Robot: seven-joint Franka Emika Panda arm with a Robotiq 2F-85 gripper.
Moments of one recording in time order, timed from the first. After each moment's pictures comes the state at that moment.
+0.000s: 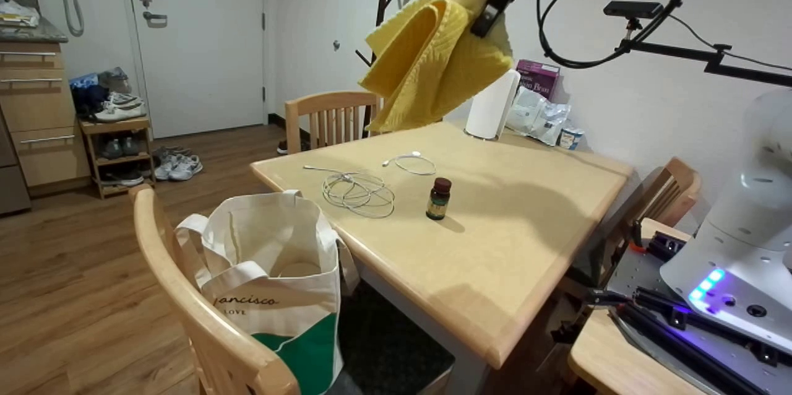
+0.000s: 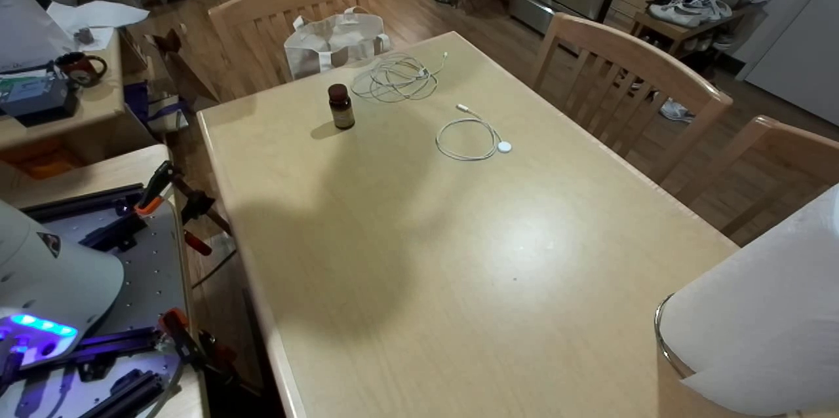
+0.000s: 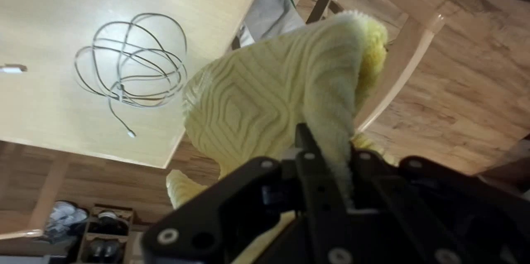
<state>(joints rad) 0.38 -0.35 0.26 -2.24 0.29 2.28 0.00</state>
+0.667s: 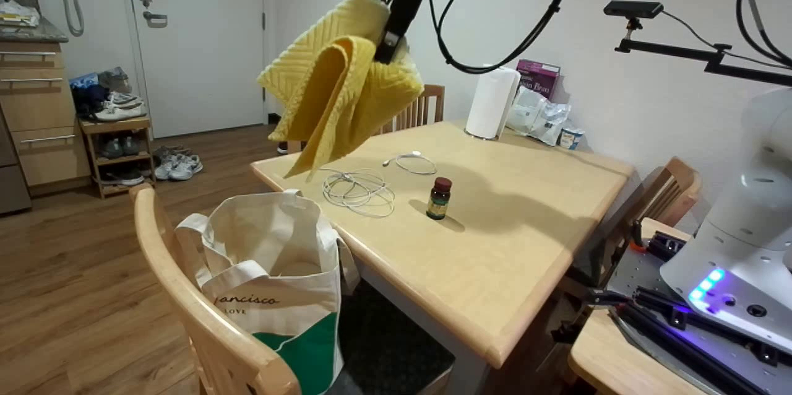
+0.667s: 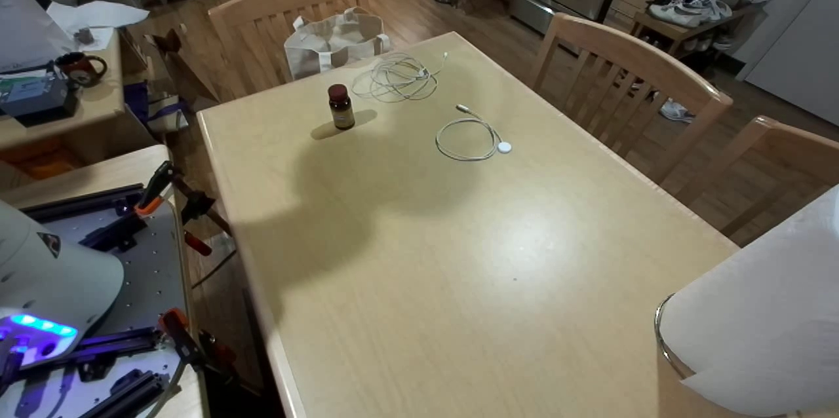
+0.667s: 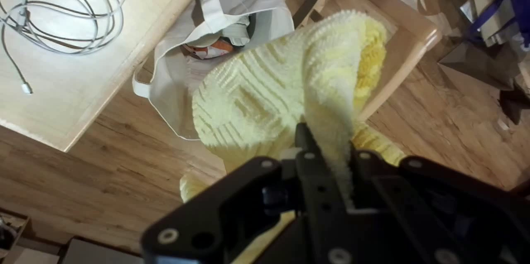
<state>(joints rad) 0.41 0.17 0.32 -1.76 0.14 2.19 -0.12</state>
